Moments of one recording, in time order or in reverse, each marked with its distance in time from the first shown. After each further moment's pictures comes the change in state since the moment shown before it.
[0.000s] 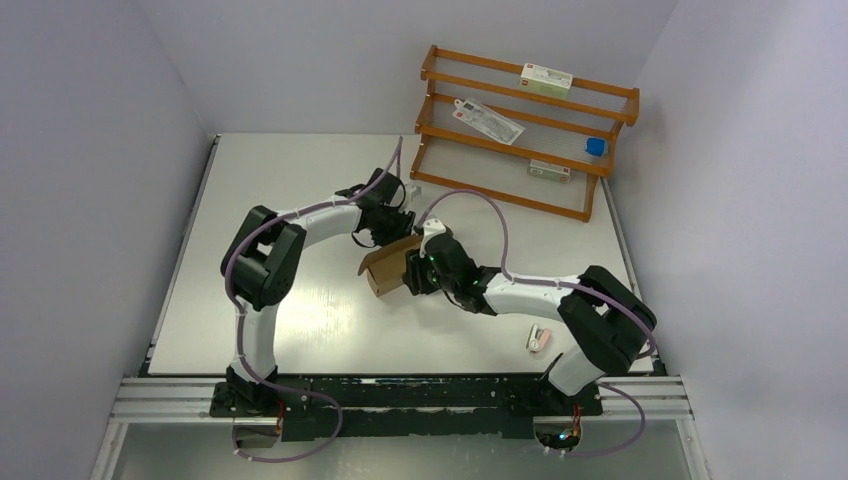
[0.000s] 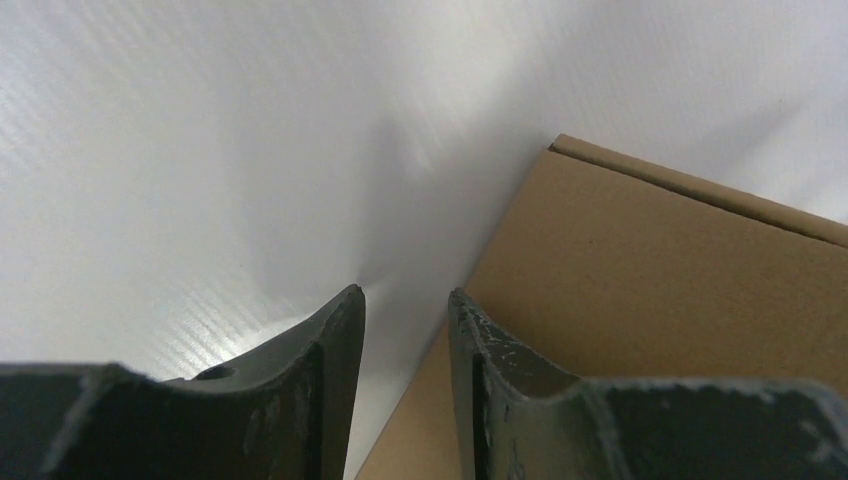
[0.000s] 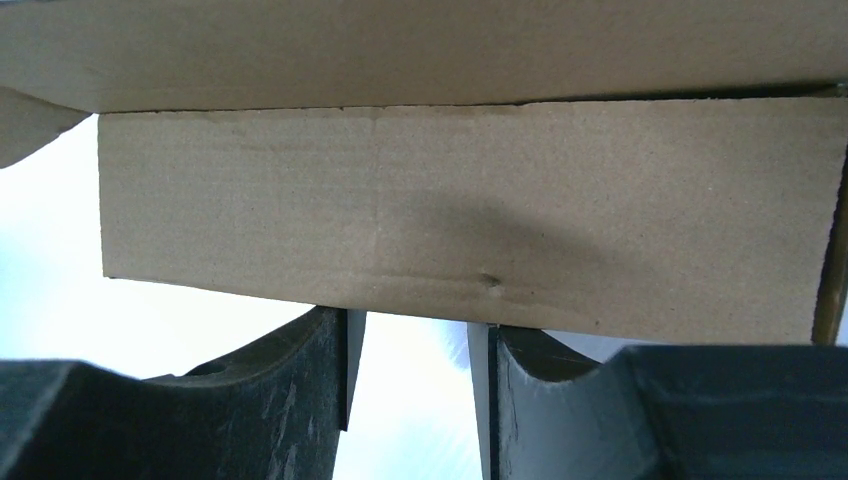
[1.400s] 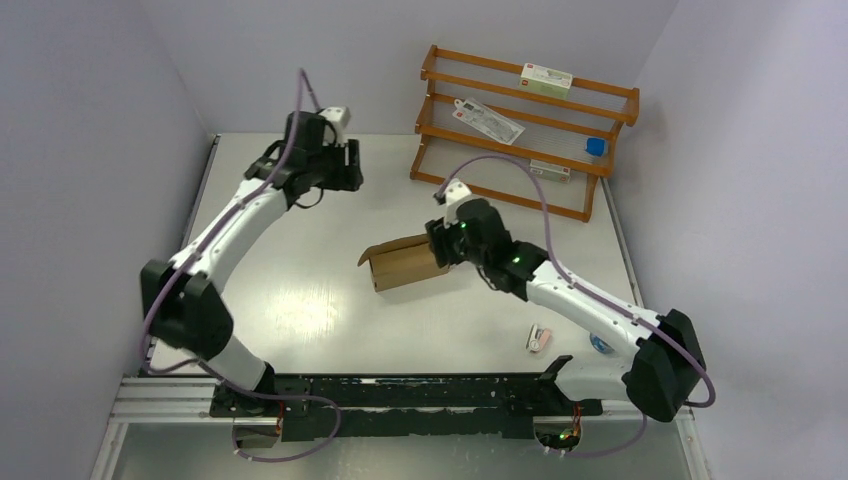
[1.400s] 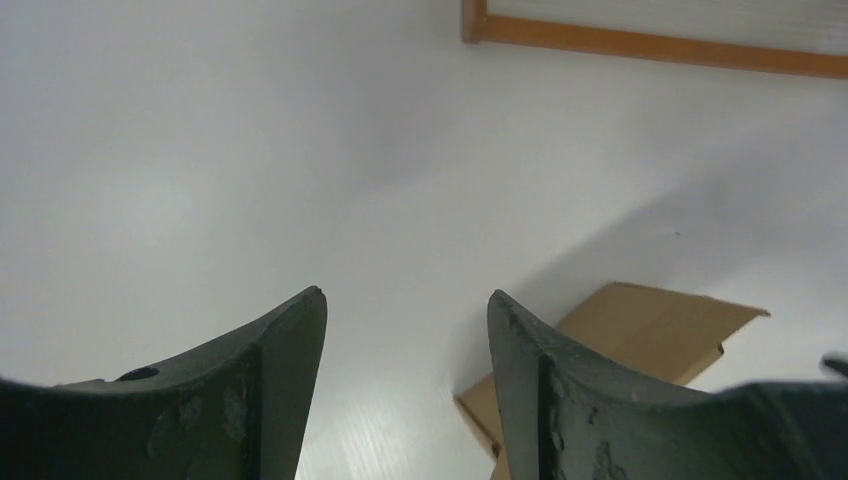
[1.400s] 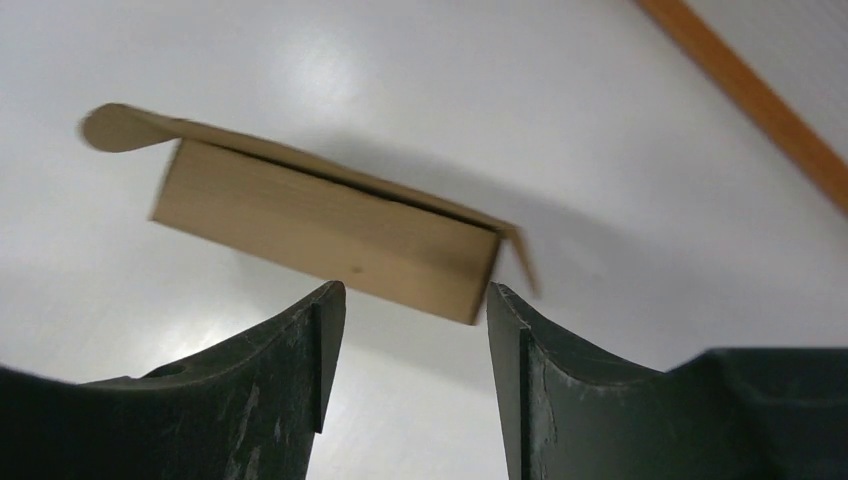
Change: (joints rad) left arm 0.205 -0.378 0.102 -0.100 -0.198 0.027; right arm -0.028 -0.294 0.210 -0.451 0.132 -0.235
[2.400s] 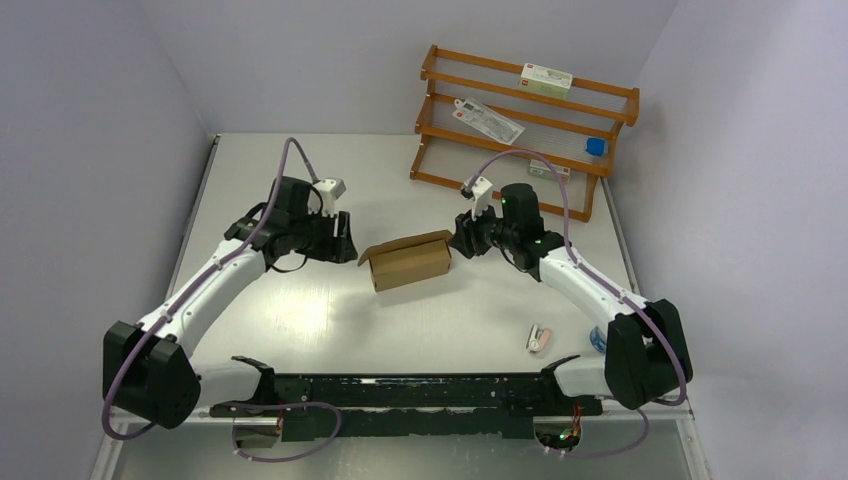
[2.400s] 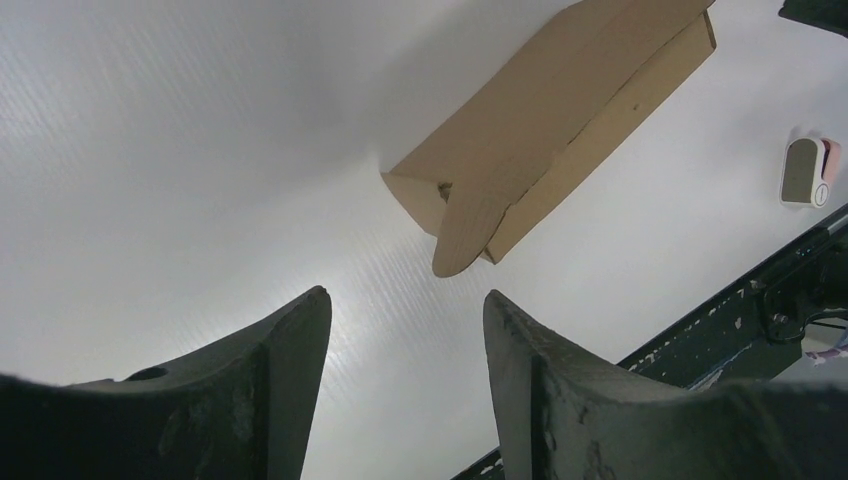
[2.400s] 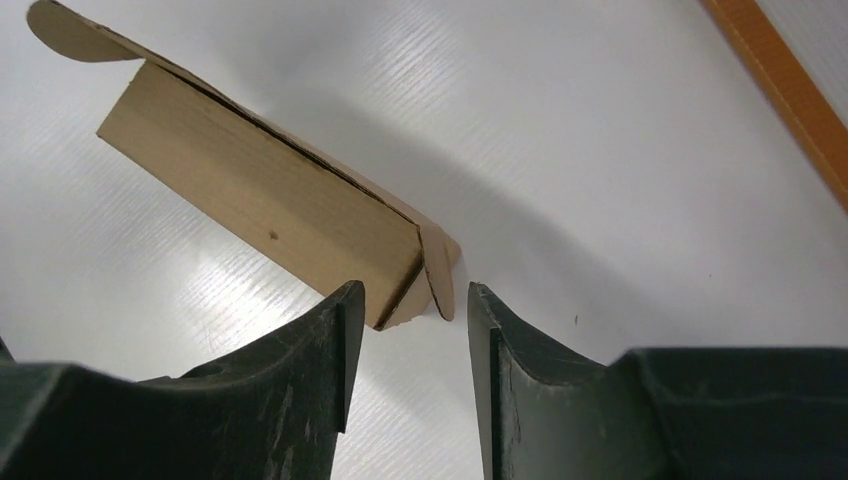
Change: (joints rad) left arm 0.019 -0.411 -0.513 -0.077 0.249 -0.013; right arm -0.417 0.063 -0.090 0.140 -0.623 -0.274
